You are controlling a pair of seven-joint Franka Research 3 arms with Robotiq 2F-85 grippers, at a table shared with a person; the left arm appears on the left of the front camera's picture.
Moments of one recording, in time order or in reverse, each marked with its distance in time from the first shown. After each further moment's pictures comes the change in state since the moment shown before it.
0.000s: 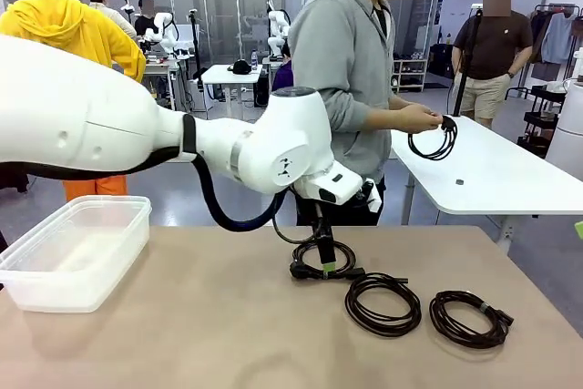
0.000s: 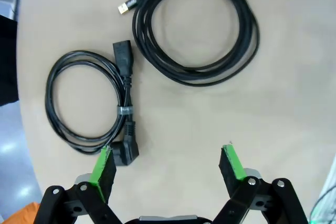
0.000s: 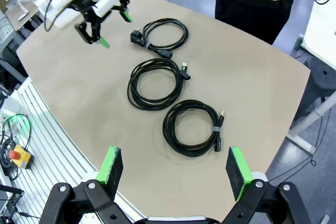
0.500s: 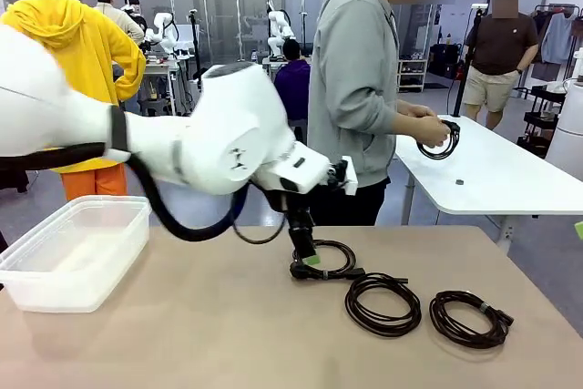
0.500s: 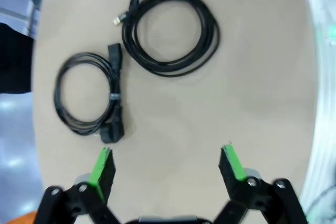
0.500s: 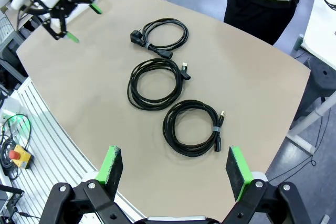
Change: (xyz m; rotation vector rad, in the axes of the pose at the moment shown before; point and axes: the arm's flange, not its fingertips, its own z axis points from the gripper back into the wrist) left arm -0.040 -0.047 0.067 0.050 -0.141 -0.002; right arm 0.000 0.000 0.000 0.000 0.000 0.000
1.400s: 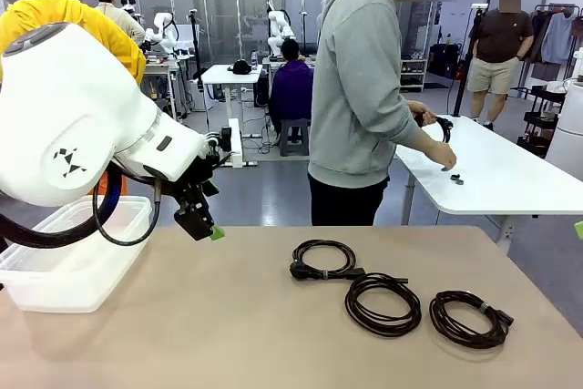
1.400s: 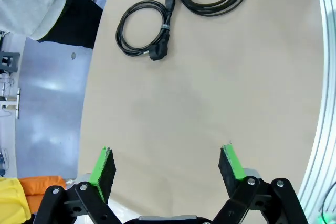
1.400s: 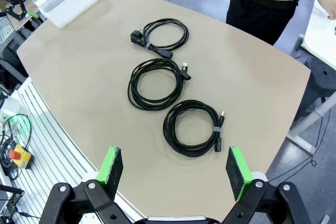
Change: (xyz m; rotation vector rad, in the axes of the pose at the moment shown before) left arm -0.142 -0.058 0.134 0.282 -0.067 0.060; right arm 0.000 0.000 0.000 0.001 0.000 0.000
